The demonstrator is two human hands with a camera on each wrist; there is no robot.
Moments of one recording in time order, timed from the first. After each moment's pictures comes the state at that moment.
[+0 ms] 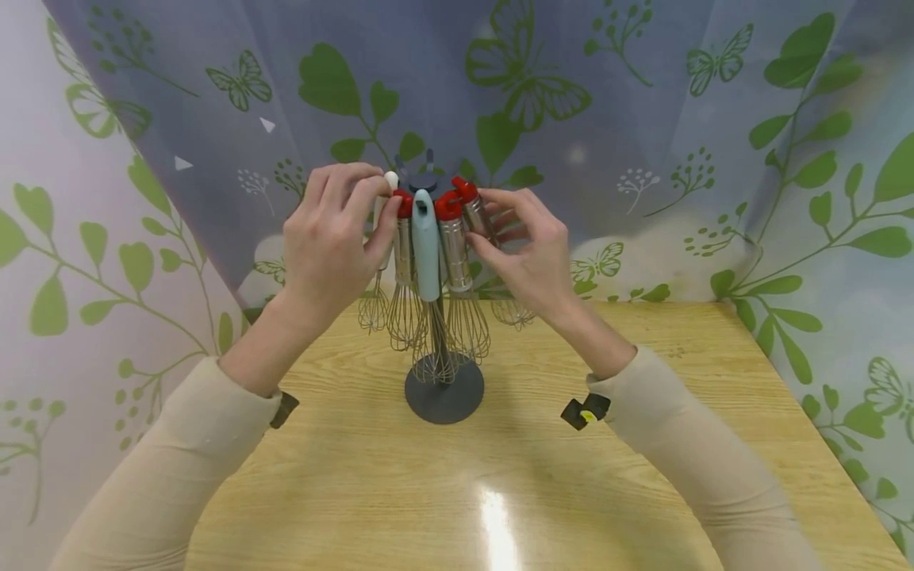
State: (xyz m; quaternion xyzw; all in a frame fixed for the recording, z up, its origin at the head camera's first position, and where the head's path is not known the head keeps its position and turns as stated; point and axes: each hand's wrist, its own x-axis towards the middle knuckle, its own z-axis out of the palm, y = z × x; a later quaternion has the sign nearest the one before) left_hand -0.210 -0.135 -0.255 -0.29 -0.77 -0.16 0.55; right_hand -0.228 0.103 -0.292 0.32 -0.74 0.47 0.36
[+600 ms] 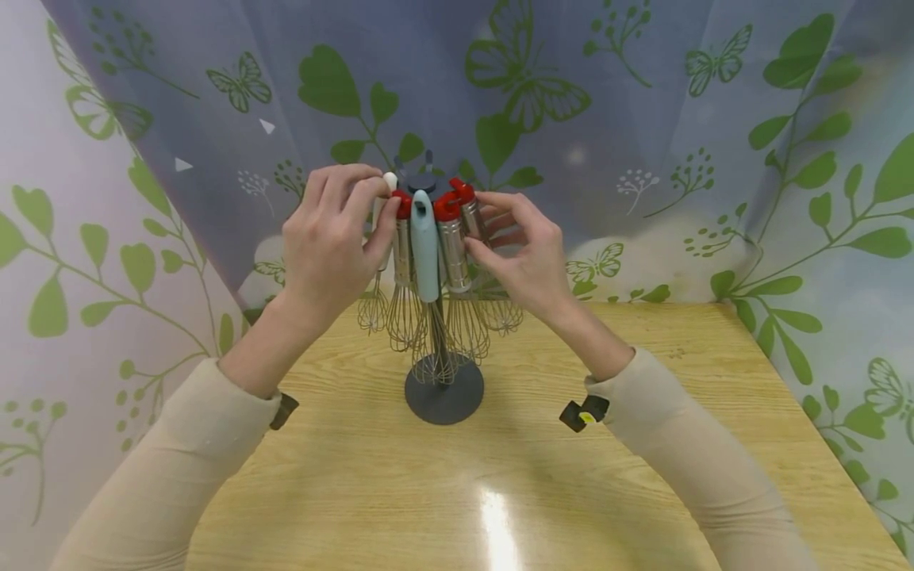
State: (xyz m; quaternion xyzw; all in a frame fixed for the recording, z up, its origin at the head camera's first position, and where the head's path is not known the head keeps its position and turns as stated) left_hand -0.209 -0.134 -0.255 -0.29 -0.76 -0.16 0.55; right_hand -0.226 0.101 -0.295 0.31 -0.74 0.51 0.31
